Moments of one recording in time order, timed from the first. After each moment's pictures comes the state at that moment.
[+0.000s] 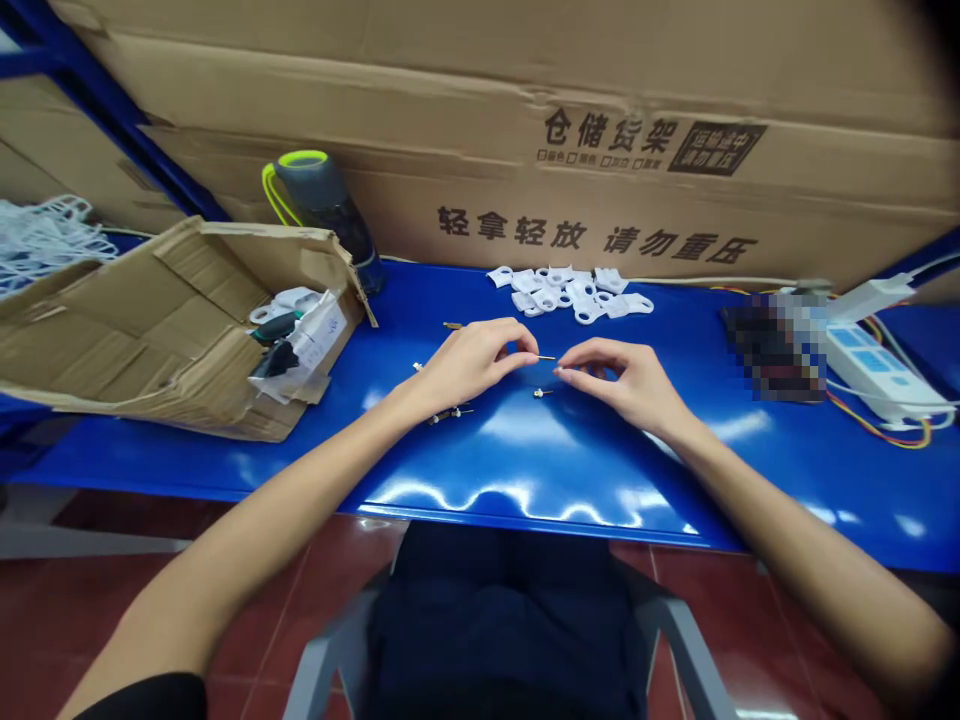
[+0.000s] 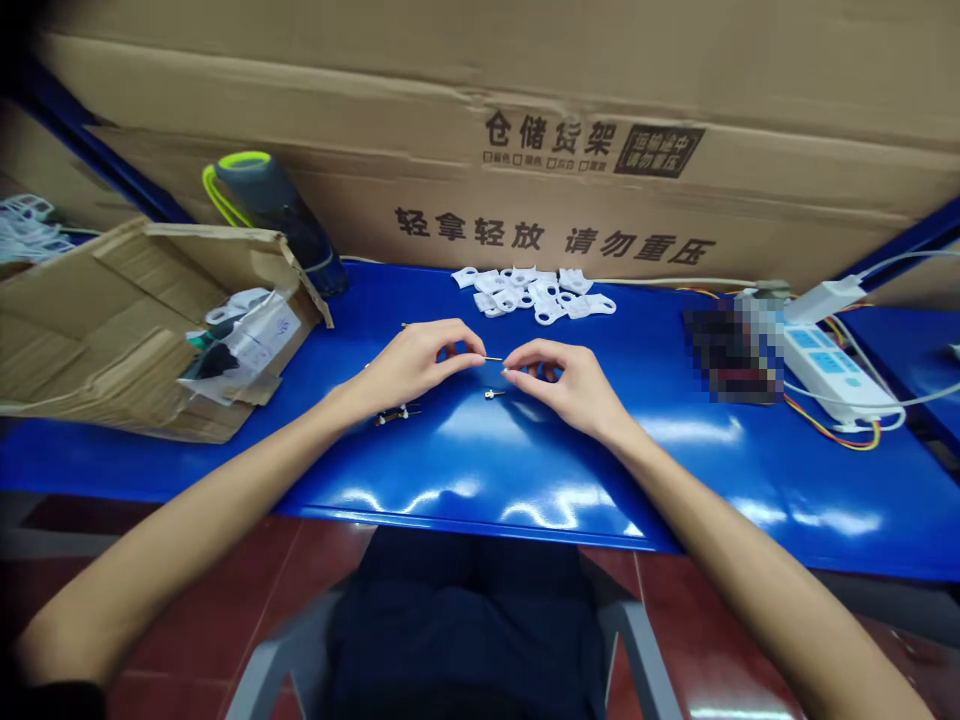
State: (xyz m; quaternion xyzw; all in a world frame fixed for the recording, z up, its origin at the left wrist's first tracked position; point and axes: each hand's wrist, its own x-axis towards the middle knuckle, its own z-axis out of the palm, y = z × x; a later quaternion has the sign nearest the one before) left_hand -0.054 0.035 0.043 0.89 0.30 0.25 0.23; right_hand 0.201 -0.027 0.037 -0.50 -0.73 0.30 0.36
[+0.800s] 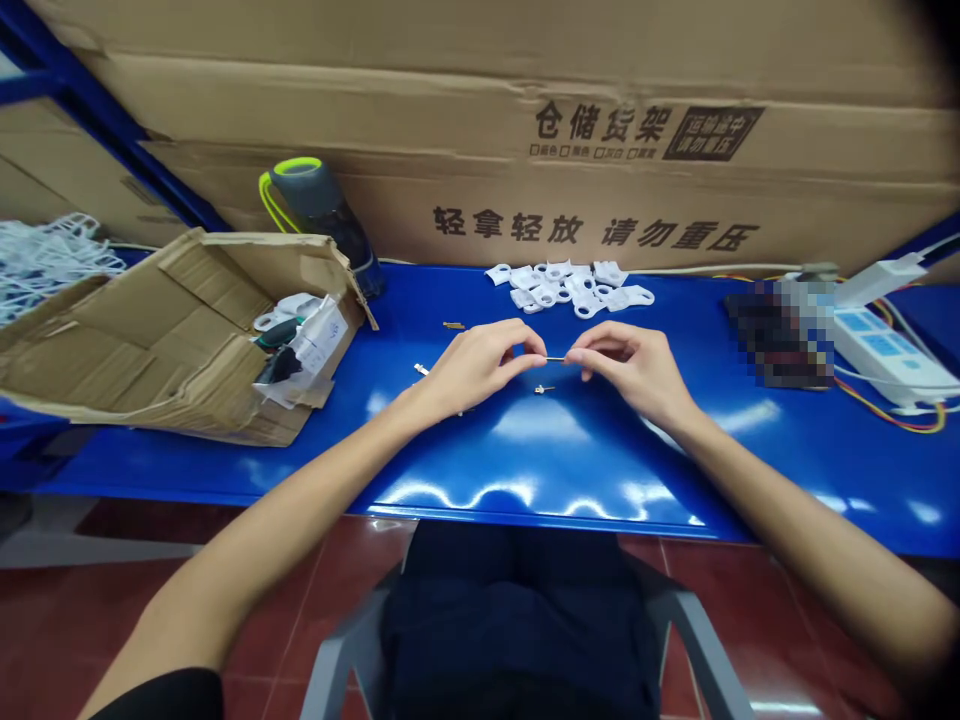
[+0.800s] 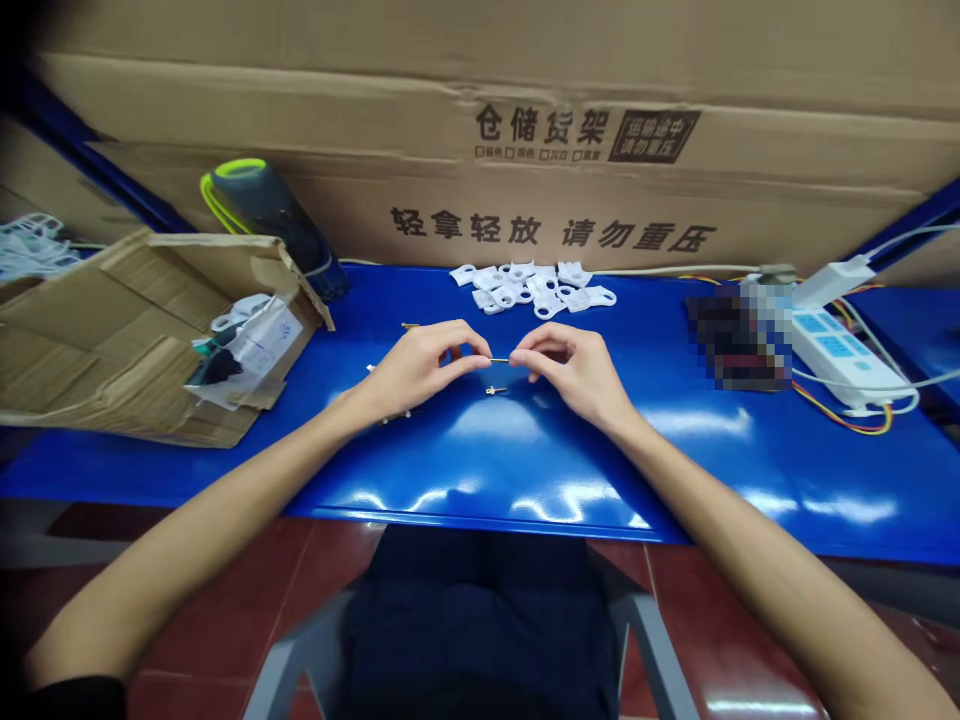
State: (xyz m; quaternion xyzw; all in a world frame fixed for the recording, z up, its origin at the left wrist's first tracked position) left_hand -0.049 0.027 0.043 0.89 0.29 0.26 0.24; right_hand 0.200 -0.026 0.036 -0.51 -0.65 0.37 0.43
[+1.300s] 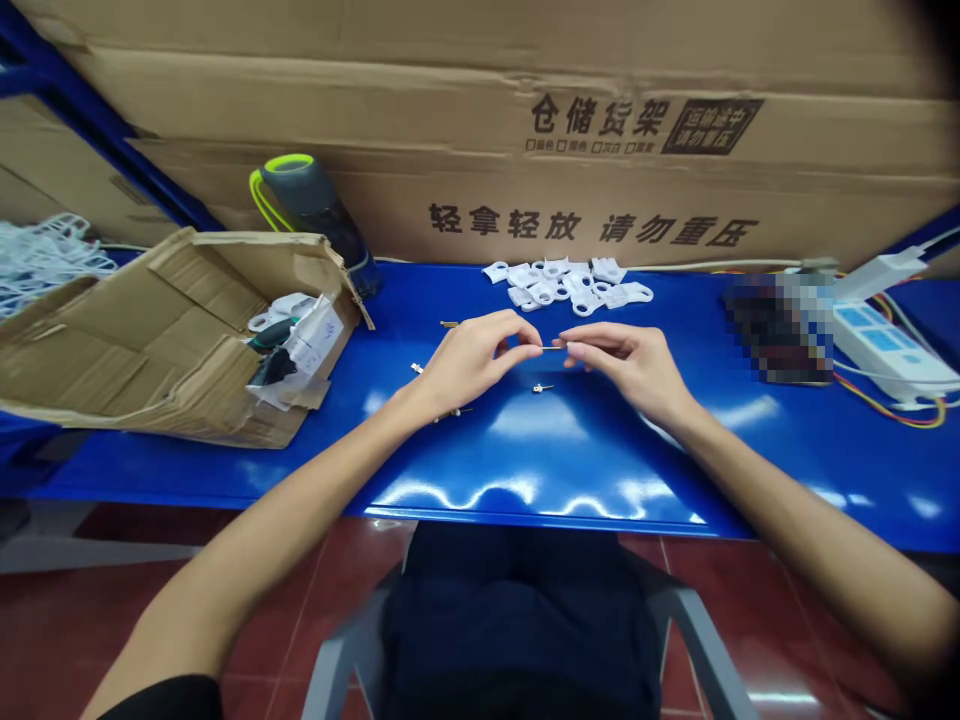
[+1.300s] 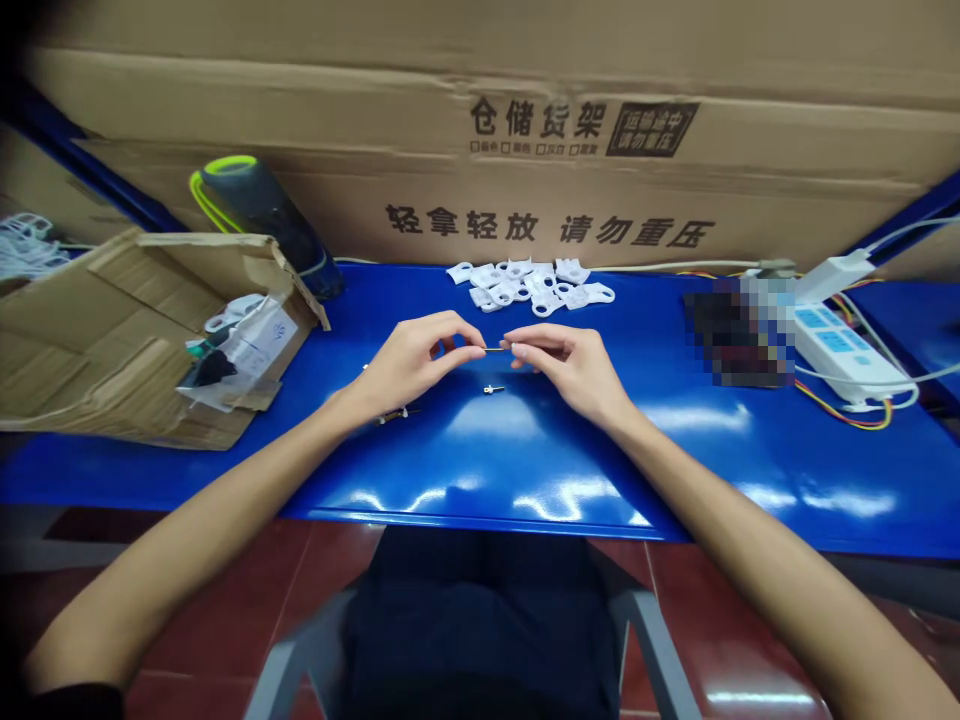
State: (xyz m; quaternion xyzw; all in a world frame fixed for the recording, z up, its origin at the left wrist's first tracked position) left_hand -0.049 0.028 0.047 0.88 0.30 0.29 0.23; right_hand 0.201 -0.024 0.033 -0.49 -0.63 0.40 0.45
